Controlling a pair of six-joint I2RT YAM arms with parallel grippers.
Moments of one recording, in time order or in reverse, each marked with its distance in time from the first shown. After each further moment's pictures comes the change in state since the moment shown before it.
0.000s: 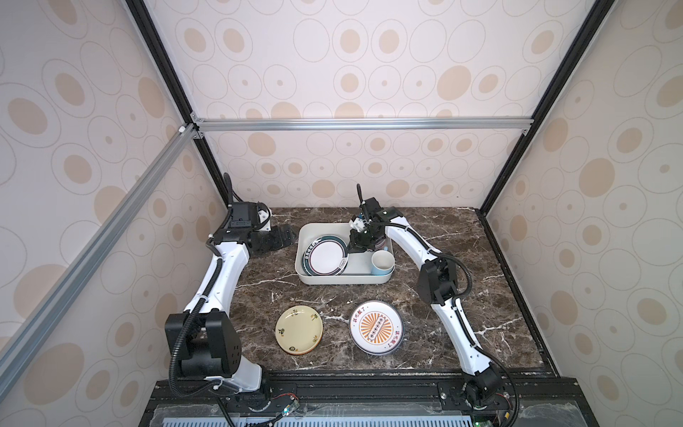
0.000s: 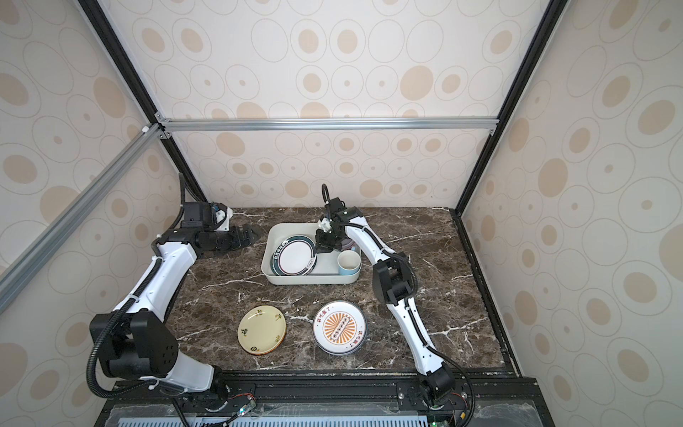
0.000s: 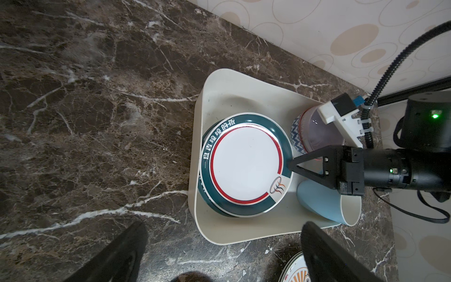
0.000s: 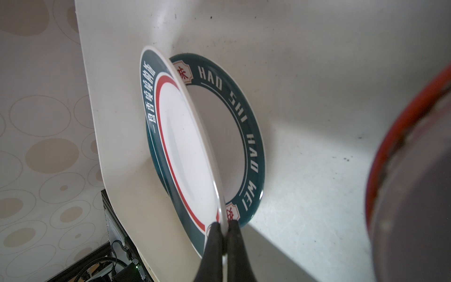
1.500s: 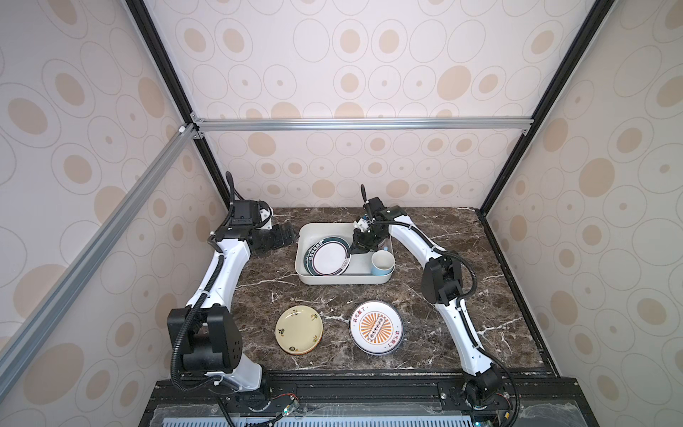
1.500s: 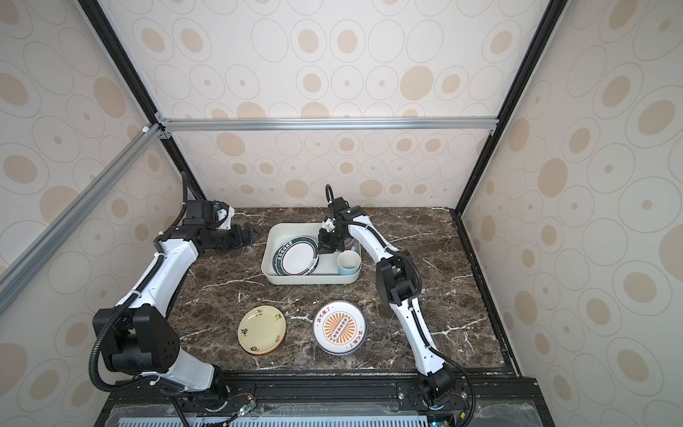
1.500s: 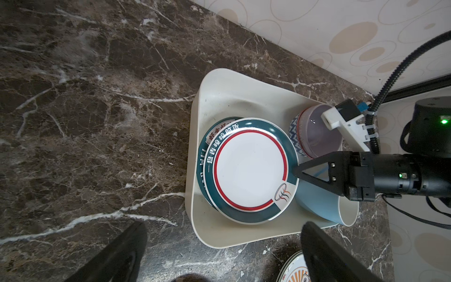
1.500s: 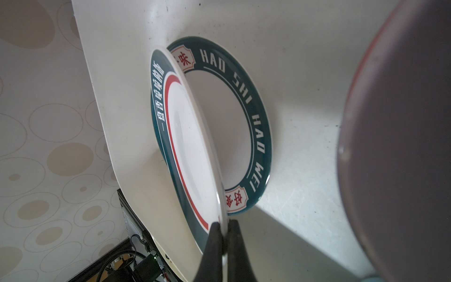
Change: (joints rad) left arm -0.005 0.028 0.030 -0.006 0.012 0.000; right arm -0.014 -0.064 -0.084 -0.004 -0.028 0.063
